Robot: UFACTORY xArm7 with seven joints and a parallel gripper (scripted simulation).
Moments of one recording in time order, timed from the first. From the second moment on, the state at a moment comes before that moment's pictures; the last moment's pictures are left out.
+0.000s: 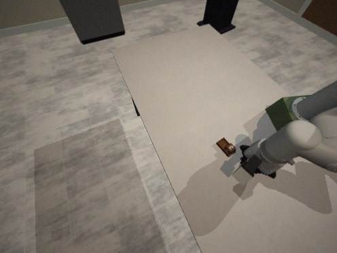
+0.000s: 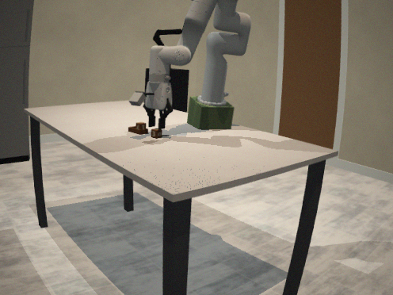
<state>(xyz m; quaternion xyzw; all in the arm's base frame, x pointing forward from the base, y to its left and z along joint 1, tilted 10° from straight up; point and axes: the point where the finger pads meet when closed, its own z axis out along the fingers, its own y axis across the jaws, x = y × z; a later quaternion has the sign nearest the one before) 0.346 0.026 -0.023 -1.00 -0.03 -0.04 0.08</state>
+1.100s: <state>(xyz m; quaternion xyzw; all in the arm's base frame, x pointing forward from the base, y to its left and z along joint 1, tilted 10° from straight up) 0.348 0.030 -0.048 -1.00 -0.03 -0.04 0.08</state>
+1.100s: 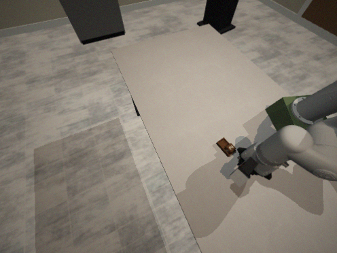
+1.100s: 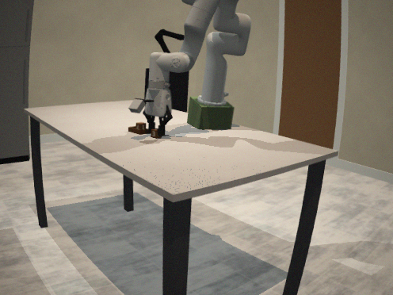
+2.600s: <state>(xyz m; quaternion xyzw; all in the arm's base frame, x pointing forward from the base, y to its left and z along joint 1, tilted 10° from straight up) 0.348 0.030 -0.048 -1.00 -0.03 -0.04 0.08</state>
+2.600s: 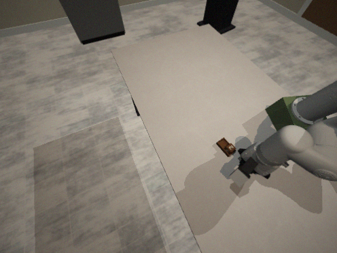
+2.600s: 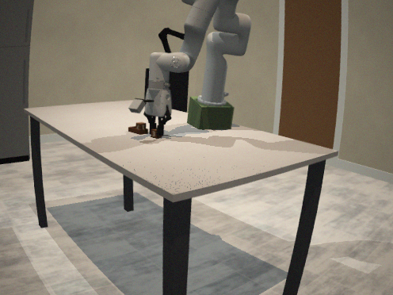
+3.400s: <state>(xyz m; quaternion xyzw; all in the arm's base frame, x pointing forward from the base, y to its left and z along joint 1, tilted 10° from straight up) 0.348 0.030 -0.047 -1.00 -0.03 -0.04 0.08</state>
